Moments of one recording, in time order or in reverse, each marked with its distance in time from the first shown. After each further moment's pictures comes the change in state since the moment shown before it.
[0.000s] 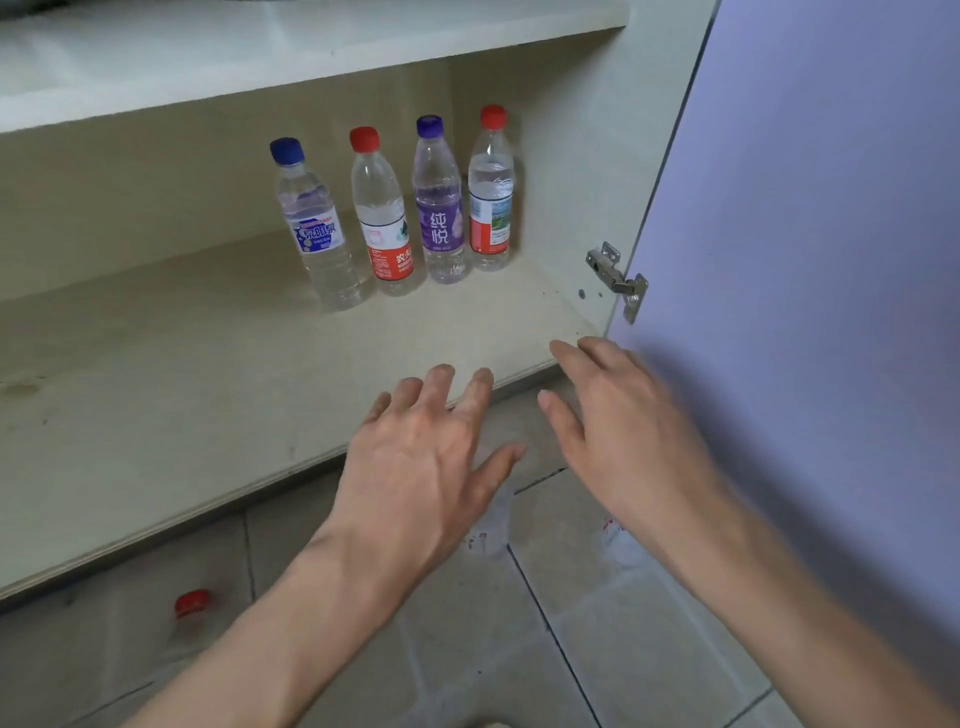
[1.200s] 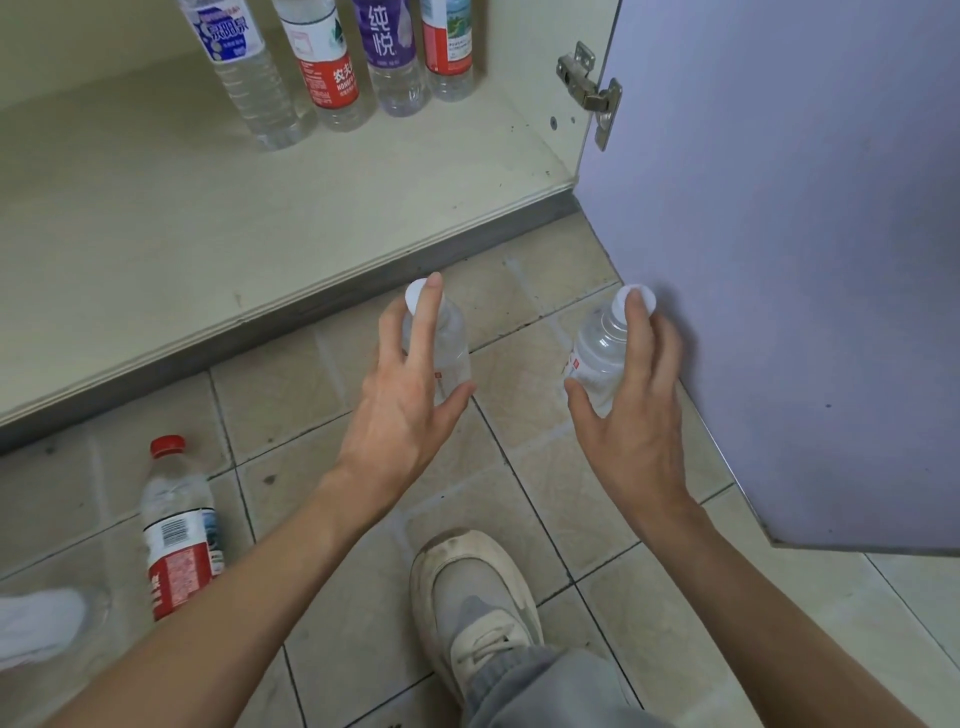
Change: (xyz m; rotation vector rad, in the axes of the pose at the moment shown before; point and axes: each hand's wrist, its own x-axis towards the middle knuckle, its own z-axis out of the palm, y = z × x) left_hand -0.061 0.037 0.115 -0.634 0.062 -0.142; right_hand -0.116 0.087 0.124 0.394 0.336 0.151
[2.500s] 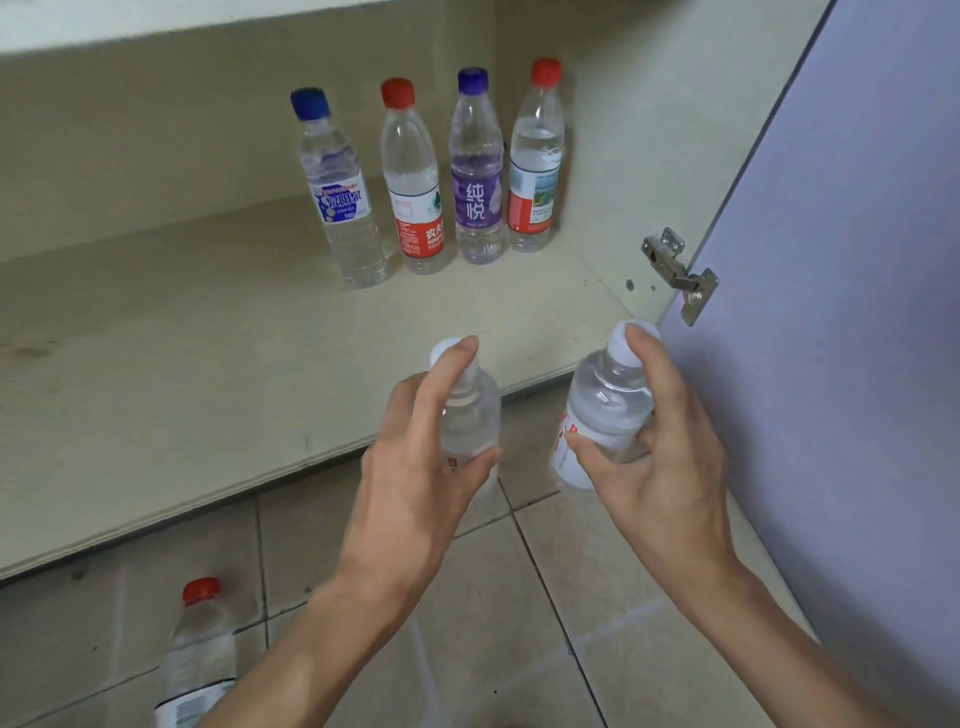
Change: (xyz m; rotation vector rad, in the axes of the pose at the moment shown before) left_hand 0.065 -0.012 -0.073 -0.342 0.213 -0.030; right_hand 0.115 -0.073 0.033 0.339 -0.009 -0.219
